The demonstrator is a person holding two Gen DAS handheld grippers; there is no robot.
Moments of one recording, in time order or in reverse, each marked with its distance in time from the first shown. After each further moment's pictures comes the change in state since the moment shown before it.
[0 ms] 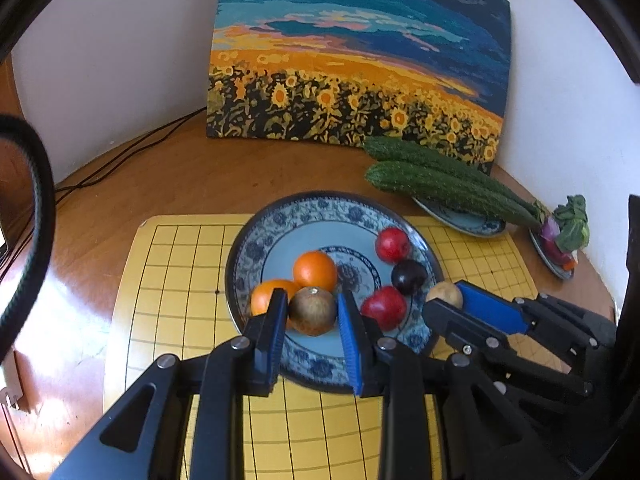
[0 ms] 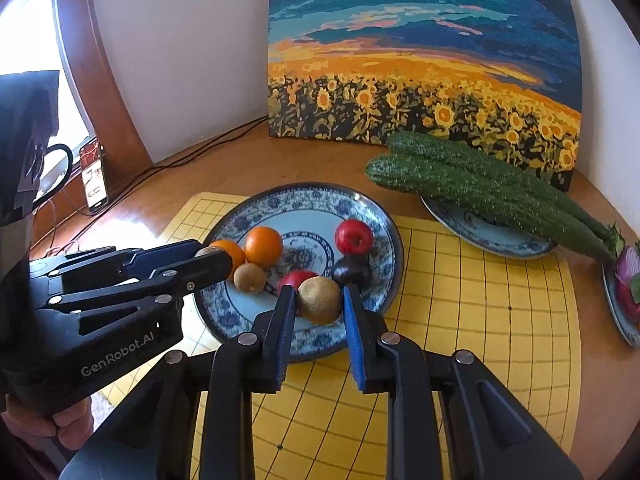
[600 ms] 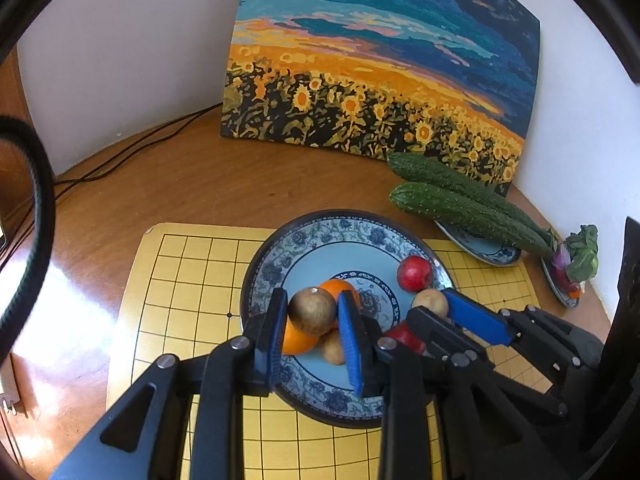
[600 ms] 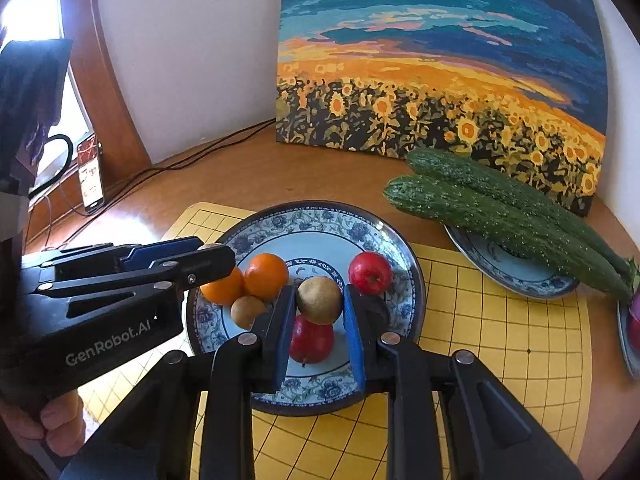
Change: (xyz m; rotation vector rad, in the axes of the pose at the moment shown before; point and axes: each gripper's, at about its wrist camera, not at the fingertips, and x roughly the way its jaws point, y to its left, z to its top) left arm 0.013 0.012 0.018 -0.061 0.009 0.013; right arm 0.028 0.009 0.015 -0.056 -0.006 -0.003
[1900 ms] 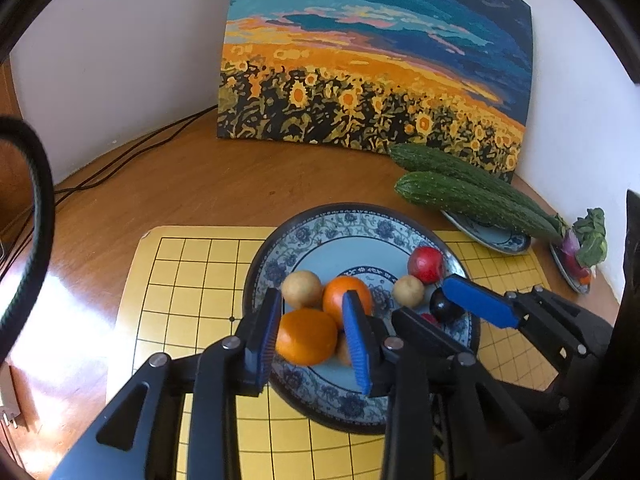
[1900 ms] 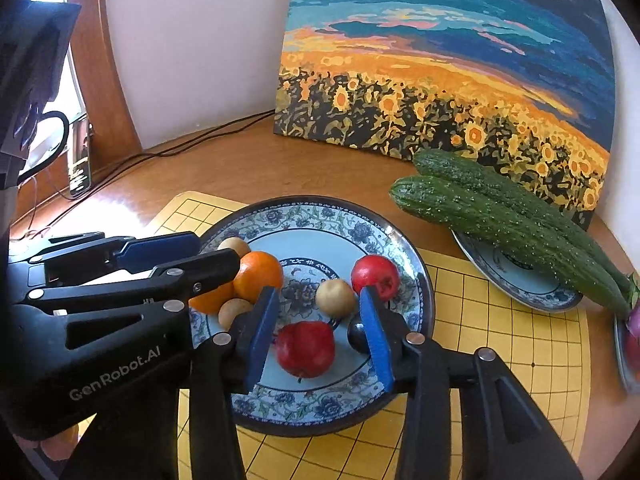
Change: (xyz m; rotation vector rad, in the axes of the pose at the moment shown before) left arm 0.006 0.003 -0.005 0.048 -0.014 0.014; right arm 0.011 0.008 0.000 -0.046 -0.002 -0.039
